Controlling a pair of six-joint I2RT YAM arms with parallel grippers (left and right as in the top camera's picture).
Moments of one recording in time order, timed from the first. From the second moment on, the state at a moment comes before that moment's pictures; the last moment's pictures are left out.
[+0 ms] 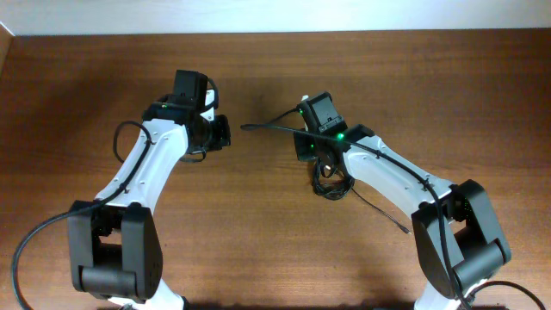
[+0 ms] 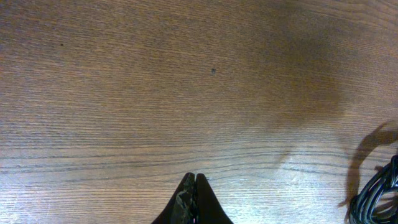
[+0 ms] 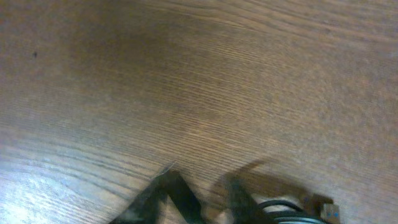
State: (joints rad) left arm -0.13 1.78 1.32 -0.76 0.14 -0.27; right arm 0.52 1.88 1.26 -0.40 0.06 0.28
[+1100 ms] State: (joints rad) left arm -0.13 1.78 1.32 -0.76 0.14 -0.27; right arm 0.43 1.84 1.18 -0.81 -0.11 0.58
